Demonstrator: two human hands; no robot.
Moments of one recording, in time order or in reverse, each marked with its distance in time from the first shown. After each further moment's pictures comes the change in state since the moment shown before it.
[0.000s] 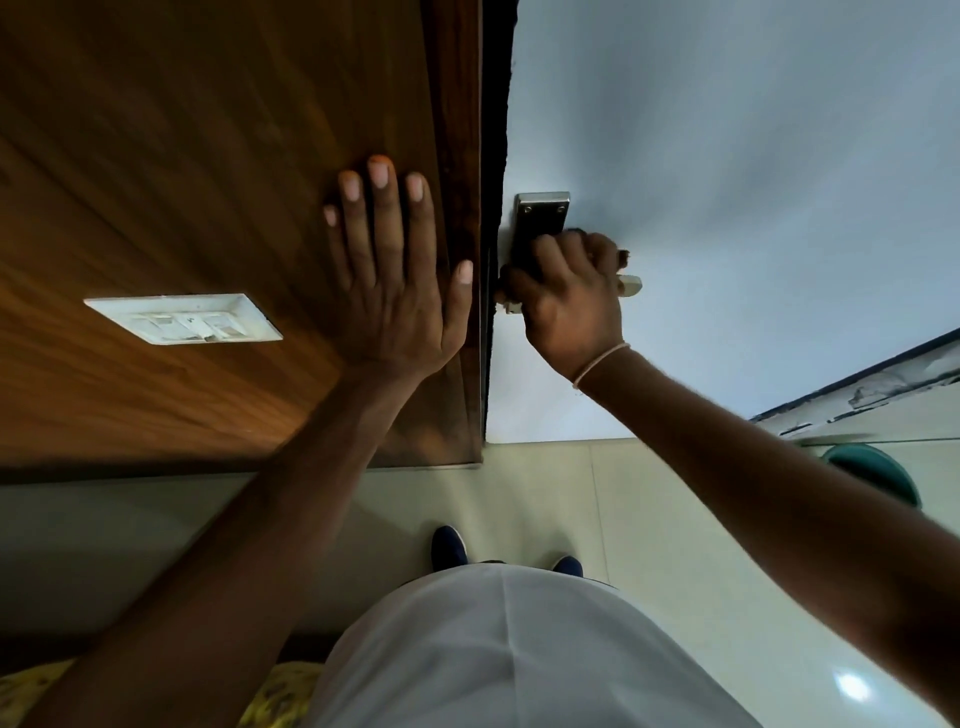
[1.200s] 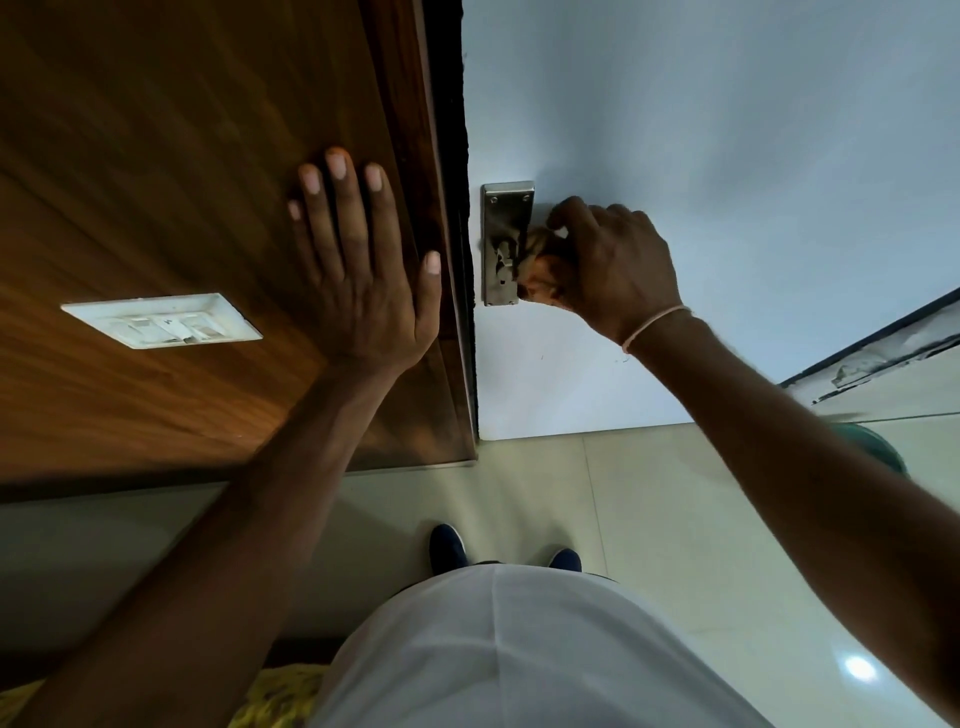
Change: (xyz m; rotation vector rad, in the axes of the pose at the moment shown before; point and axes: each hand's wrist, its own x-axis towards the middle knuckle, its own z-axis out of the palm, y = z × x) left_hand 0.002 0.005 -0.008 0.011 -0.001 -0.023; right_hand 0.004 0.055 -0.046 0.139 -0.236 0.217
